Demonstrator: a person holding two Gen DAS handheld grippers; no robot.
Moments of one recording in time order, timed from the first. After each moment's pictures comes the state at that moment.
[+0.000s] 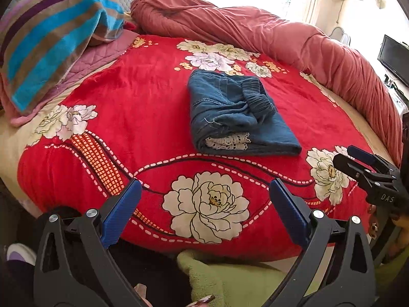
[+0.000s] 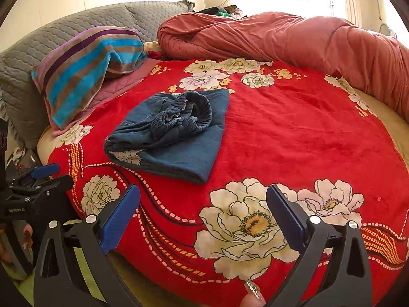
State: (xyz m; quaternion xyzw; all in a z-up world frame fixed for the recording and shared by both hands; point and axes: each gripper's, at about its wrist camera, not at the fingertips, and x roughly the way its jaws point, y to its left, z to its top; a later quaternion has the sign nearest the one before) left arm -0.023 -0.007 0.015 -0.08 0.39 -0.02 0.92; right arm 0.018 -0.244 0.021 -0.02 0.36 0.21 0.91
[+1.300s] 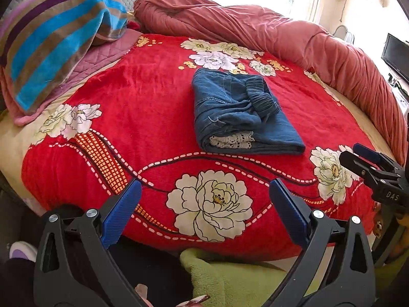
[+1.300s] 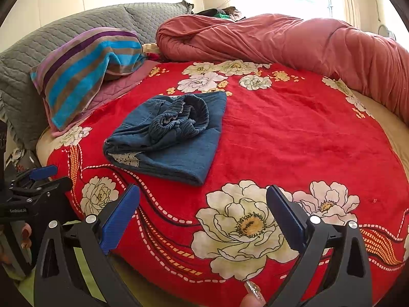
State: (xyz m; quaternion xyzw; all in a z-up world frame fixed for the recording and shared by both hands) left arm -0.024 -0.010 0.016 -0.08 0.40 -0.01 0.91; right arm 0.017 -0.247 0.026 -0.02 0.36 0.21 0.91
